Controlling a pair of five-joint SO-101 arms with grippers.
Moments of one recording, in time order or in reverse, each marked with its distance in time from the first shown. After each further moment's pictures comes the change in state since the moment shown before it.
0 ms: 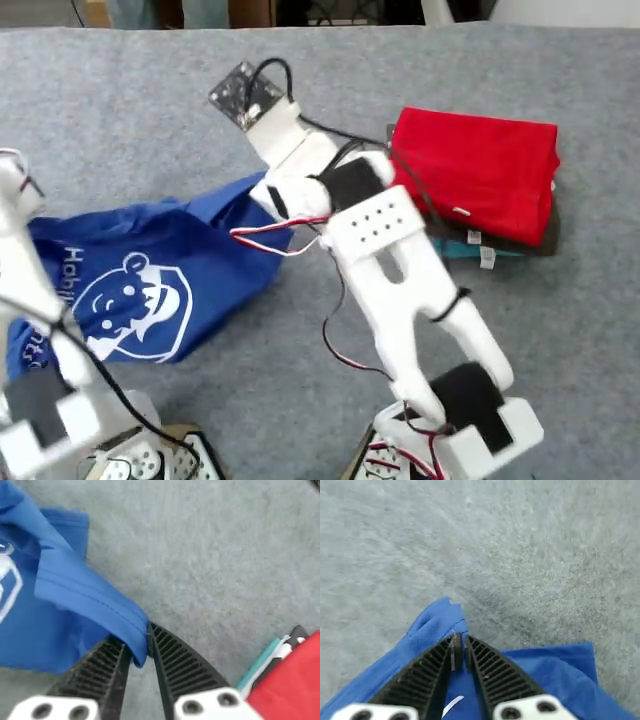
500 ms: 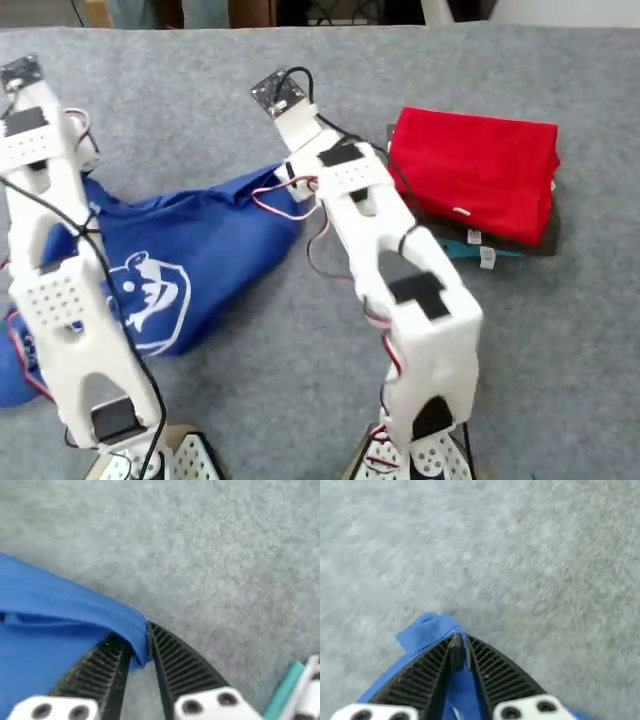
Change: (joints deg) left arm 10.0 54.0 -54.6 6.4 0.0; right arm 9.2 36.1 -12.2 -20.4 -0.1
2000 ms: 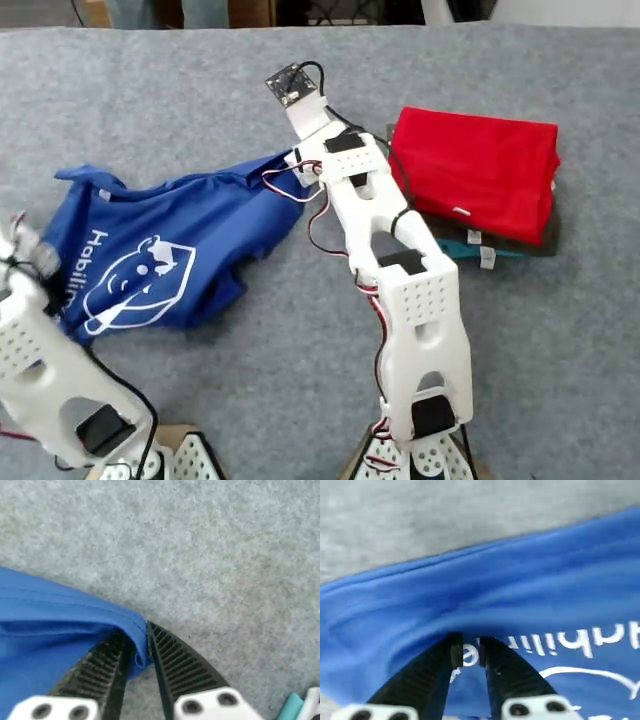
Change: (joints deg) left arm -22.5 -18.5 42.4 14.0 7.9; right arm 3.1 14.6 -15.4 -0.4 0.0
